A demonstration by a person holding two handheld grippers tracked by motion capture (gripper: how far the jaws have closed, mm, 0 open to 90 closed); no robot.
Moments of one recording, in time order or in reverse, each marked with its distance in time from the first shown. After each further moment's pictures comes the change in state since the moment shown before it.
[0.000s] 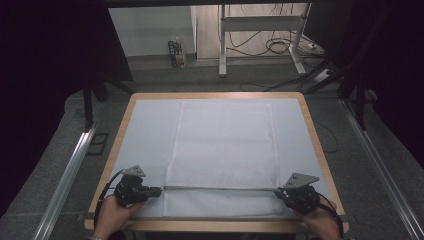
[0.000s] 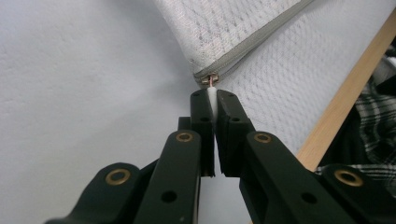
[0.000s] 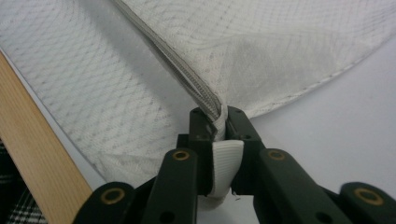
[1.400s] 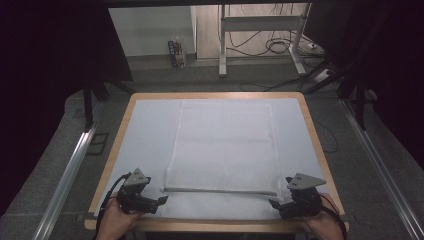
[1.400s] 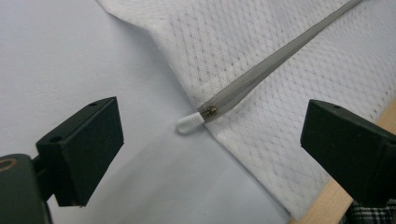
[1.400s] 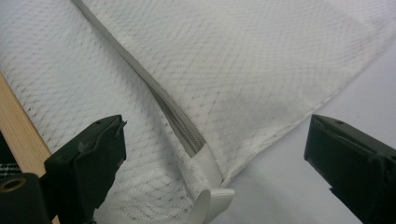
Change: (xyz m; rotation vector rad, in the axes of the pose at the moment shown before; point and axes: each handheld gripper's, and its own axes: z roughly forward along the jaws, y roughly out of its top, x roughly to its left) left arm -0.026 -0.009 -0.003 -0.154 0.192 0.076; right arm 0.003 0.000 -0.009 -0.121 -0.009 0.030
